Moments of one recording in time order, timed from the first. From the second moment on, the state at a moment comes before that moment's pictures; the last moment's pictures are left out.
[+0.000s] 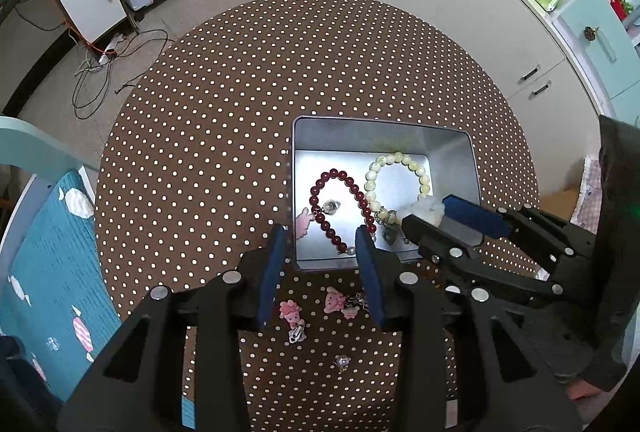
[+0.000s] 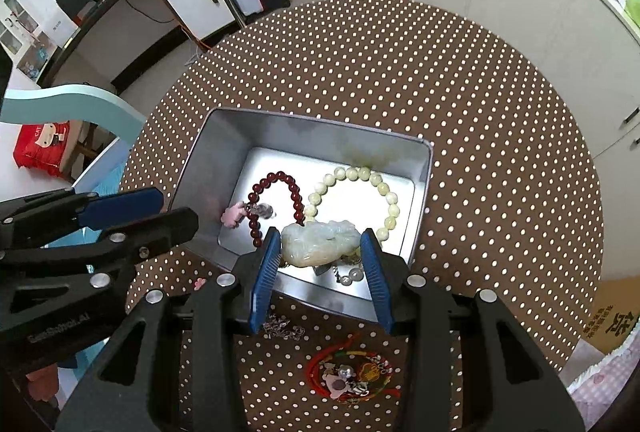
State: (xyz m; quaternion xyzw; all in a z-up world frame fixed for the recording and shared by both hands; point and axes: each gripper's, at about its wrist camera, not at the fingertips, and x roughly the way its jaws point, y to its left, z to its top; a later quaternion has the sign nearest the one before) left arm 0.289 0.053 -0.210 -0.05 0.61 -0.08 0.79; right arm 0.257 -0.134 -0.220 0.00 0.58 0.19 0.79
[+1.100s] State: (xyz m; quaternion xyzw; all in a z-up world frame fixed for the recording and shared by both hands) left arm 0.212 0.065 -0.193 -0.05 0.60 -0.06 0.80; right arm 0.190 -0.153 -0.189 0.03 0.55 0.17 0.81
